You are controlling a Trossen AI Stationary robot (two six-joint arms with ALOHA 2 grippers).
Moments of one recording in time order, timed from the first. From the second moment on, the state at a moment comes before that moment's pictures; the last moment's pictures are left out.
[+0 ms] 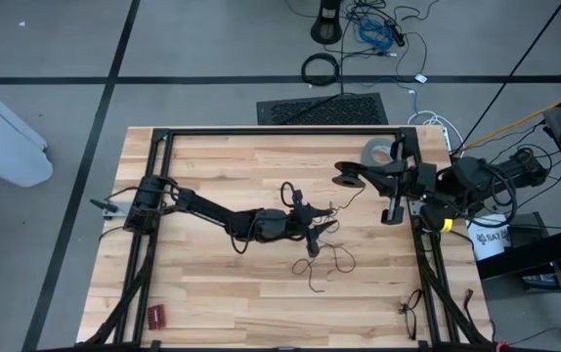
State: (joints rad) left arm -0.16 2.04 1.23 0.78 -0.37 -0.02; right arm 0.35 0.78 0.86 0.27 0.51 -0.30
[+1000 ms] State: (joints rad) left arm -0.29 2.03 1.24 0.61 -0.50 -0.01; right arm 0.35 0.76 0.86 0.27 0.50 -0.33
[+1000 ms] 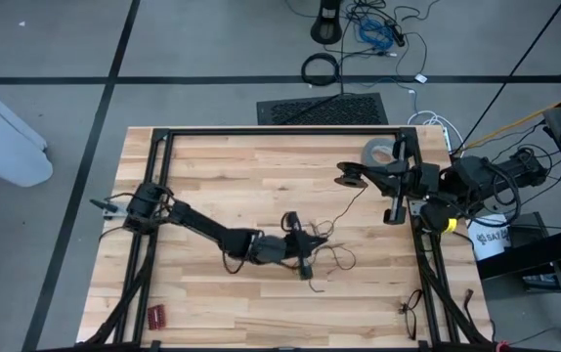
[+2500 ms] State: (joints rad) left arm -0.53 1.69 1.24 -0.84 -0.78 -0.67; right arm 0.35 0.65 0.86 0.16 0.50 -0.30
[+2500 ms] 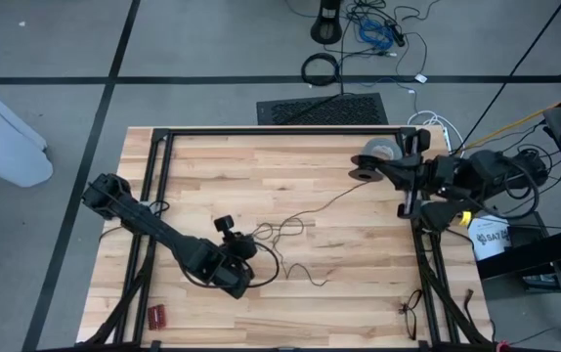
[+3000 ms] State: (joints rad) left arm -0.54 1.69 1.24 -0.83 -0.77 -0.67; right arm 0.35 0.73 0.86 0.13 0.50 -0.22
